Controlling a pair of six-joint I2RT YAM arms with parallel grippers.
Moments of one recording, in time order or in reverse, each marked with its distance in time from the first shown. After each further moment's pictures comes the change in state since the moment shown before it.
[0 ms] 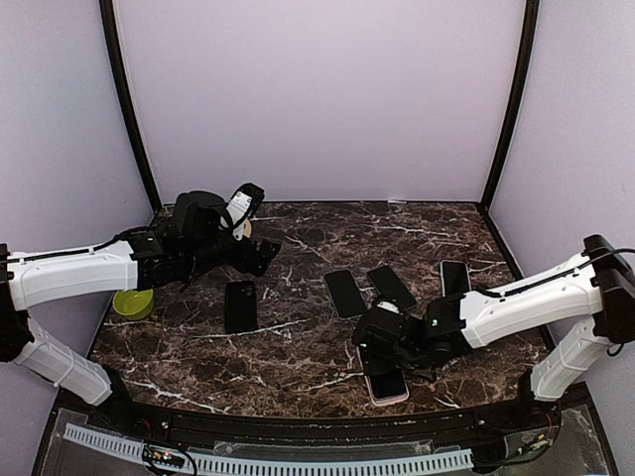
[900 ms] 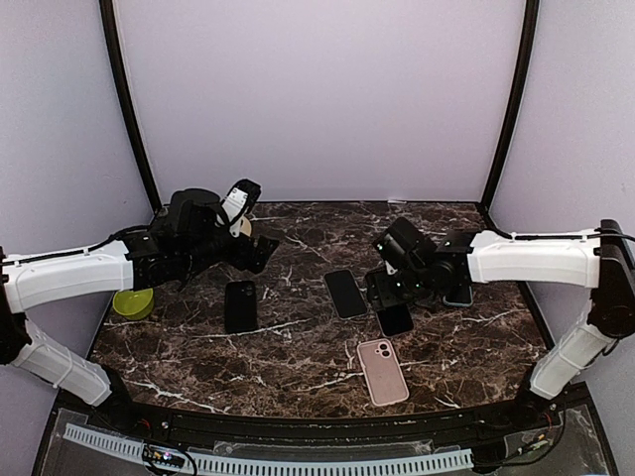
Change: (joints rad) left arm 0.000 -0.027 0.001 0.000 -0.015 0.000; right arm -0.435 0.037 0.246 -0.024 -0.168 -0.513
